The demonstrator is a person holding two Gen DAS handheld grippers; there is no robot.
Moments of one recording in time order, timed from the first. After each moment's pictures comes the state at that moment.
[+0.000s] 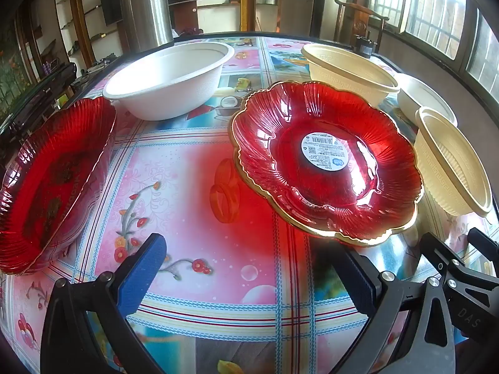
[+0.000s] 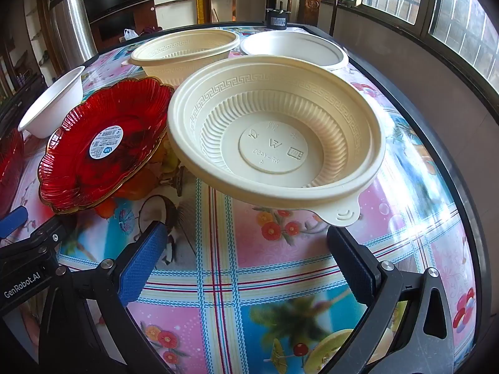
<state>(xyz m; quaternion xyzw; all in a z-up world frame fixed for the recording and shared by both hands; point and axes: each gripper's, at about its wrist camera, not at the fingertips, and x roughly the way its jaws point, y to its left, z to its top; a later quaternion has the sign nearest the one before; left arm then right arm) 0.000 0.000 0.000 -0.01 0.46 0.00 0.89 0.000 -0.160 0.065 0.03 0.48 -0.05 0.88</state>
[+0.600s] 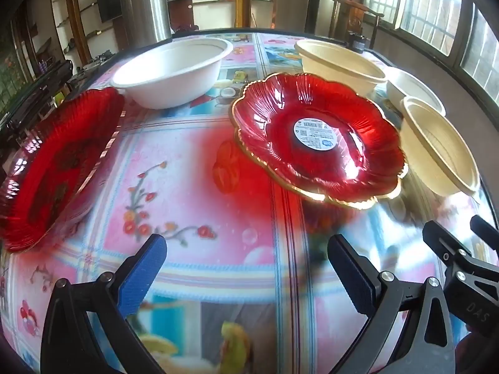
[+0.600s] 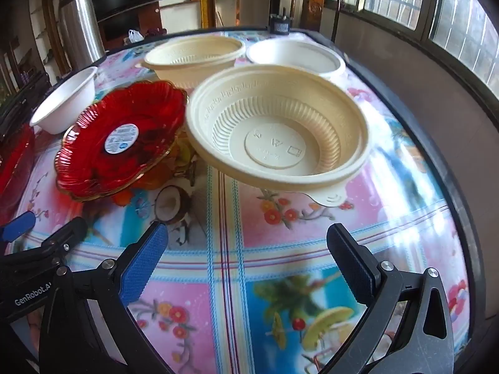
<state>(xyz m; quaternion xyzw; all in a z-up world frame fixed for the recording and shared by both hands) -0.041 -0.001 0.010 -0.01 0.47 -0.01 0.89 -0.033 -0.151 0.088 0.01 0.46 -0.04 0.89</state>
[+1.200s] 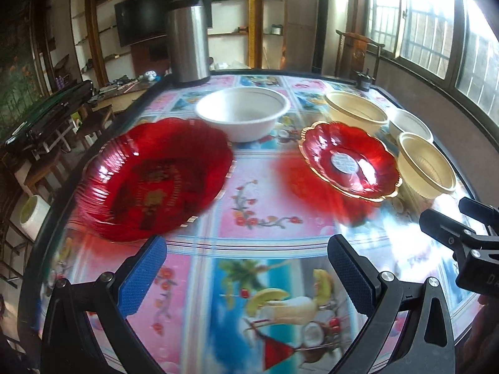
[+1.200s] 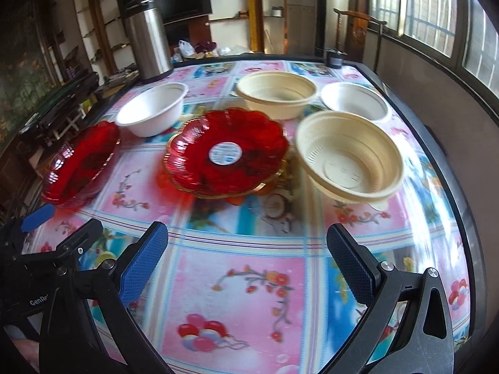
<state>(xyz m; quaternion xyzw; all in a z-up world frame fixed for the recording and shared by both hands) -0.092 0.077 0.065 -0.01 0.40 0.01 0.92 -0.067 -0.081 0.145 0.01 0.43 0.08 0.90</state>
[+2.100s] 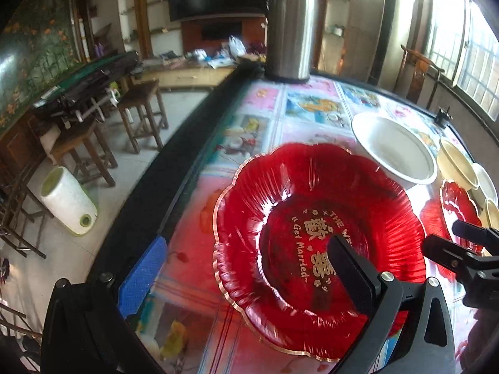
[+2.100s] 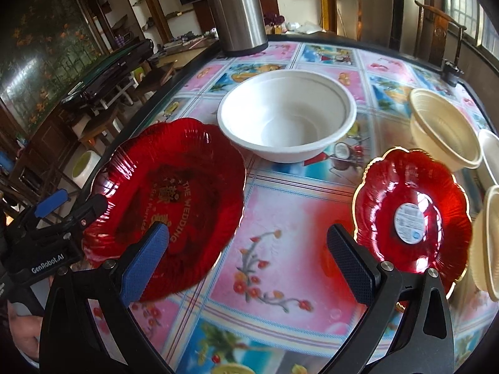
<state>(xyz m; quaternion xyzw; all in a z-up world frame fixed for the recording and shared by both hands) -0.011 0.250 0.045 -0.06 0.43 0.09 0.90 0.059 0.099 0.119 0.02 0.50 0.20 0.85</state>
